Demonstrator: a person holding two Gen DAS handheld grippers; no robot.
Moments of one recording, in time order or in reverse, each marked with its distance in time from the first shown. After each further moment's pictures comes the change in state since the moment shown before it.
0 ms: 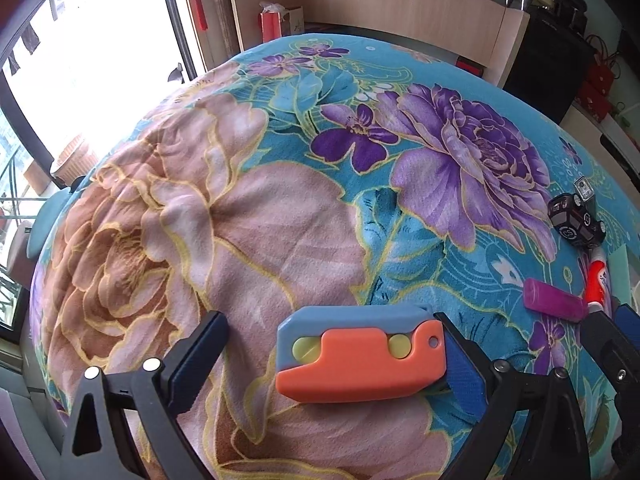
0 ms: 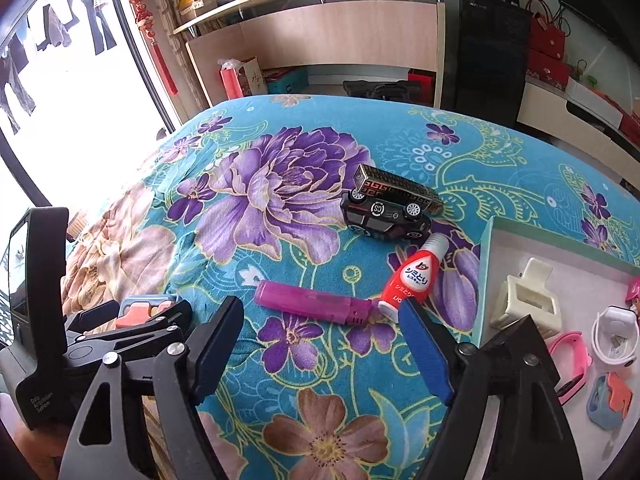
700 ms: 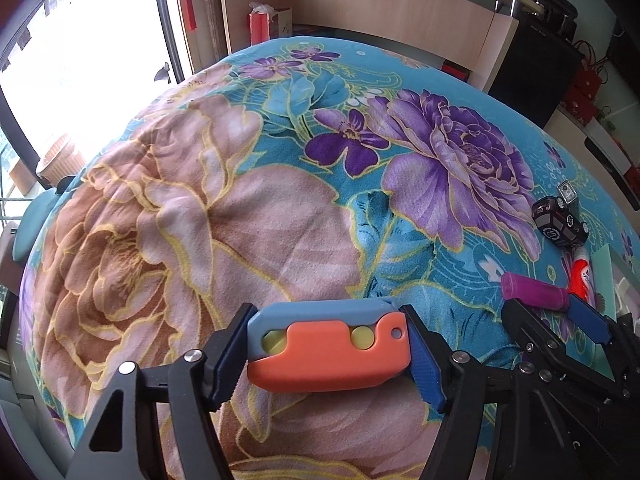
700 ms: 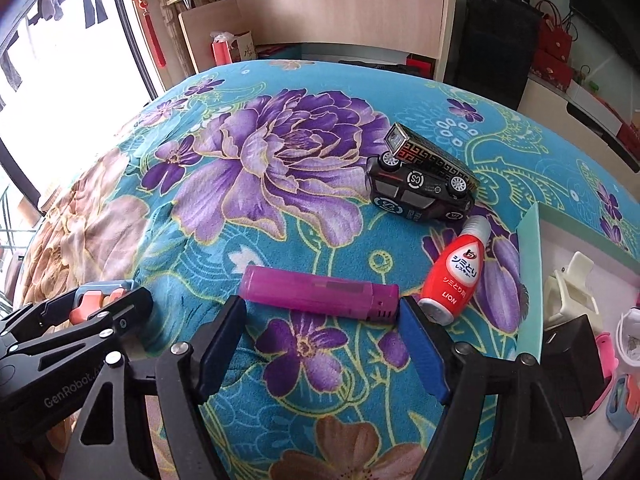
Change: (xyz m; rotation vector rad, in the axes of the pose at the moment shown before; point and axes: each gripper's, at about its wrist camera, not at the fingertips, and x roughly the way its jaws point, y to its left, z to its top) left arm -0.008 0.010 -0.002 -0.002 -0.004 -0.072; right arm 0.042 0.024 -0.002 -0.064 0.039 -0.099
